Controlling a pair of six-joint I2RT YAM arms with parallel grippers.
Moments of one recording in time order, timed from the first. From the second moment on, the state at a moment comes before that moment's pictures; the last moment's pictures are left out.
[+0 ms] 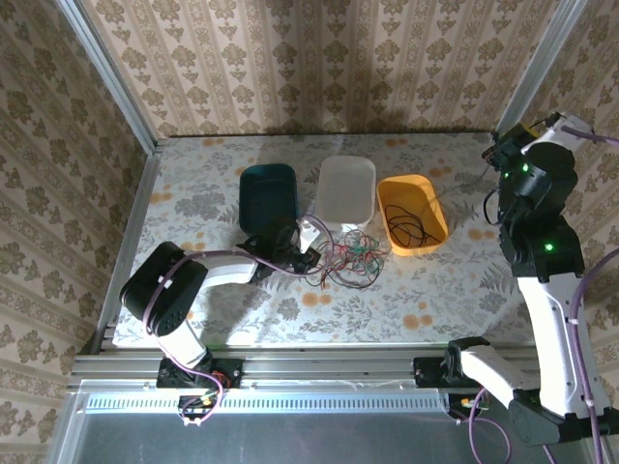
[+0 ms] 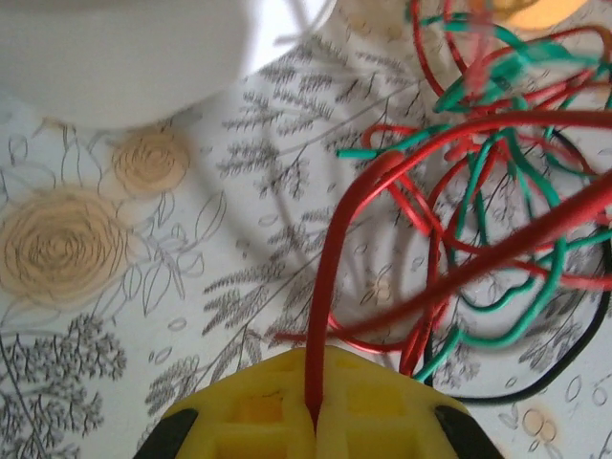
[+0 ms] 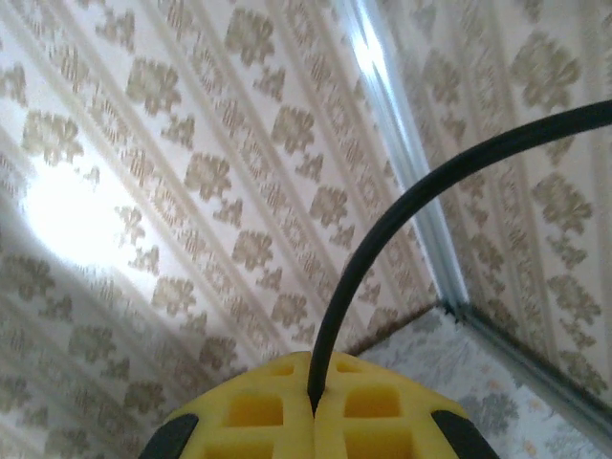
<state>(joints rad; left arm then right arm) -0.72 1.66 0.73 0.17 0.30 -0.01 0.07 0.96 1.39 -0.44 0.50 0.42</state>
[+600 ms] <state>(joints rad) -0.71 1.63 0.70 0.17 0.28 -0.01 0.06 1.14 1.40 -0.32 0.47 0.39</state>
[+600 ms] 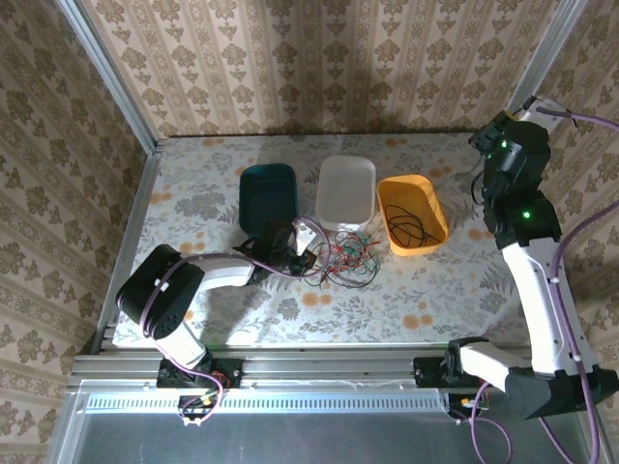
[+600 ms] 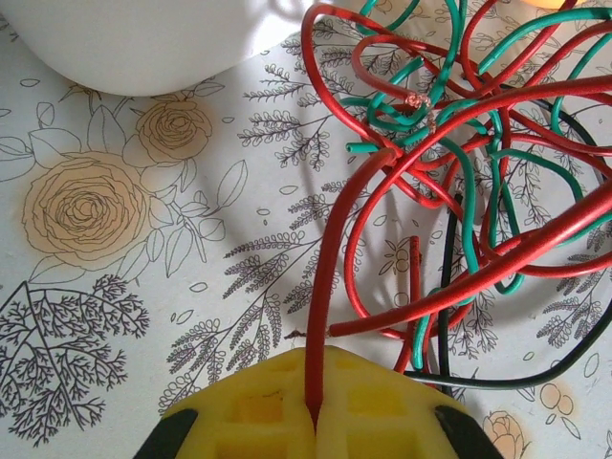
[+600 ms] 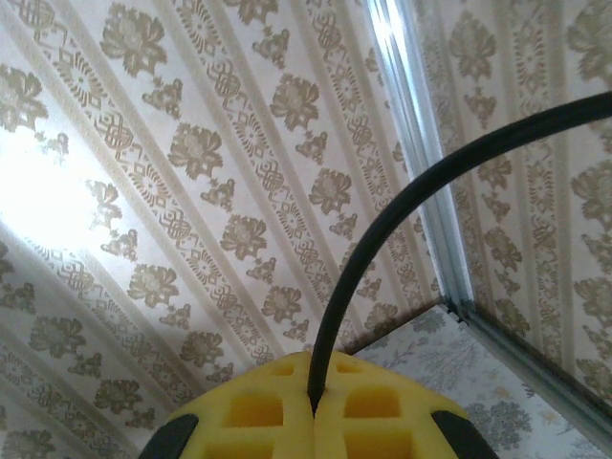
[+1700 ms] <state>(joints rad) -0.73 1.64 0.73 0.17 0.27 -0.02 0.23 1.64 1.29 -0.58 0.45 0.60</state>
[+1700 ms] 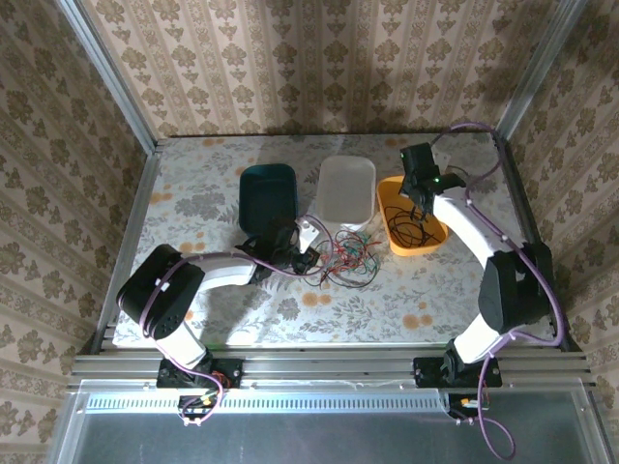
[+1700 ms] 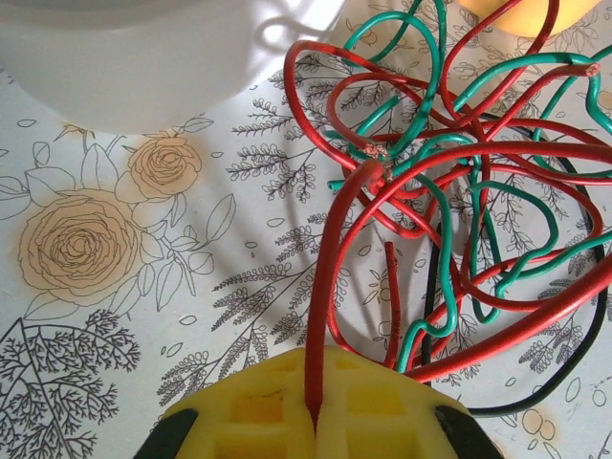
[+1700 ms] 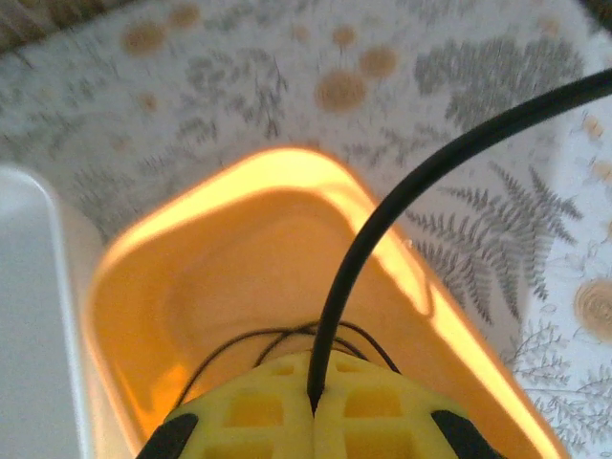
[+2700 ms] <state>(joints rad) -0.75 1.64 0.77 0.12 0.26 -0.02 0.22 2.00 1.40 -0.70 0.02 0.60</state>
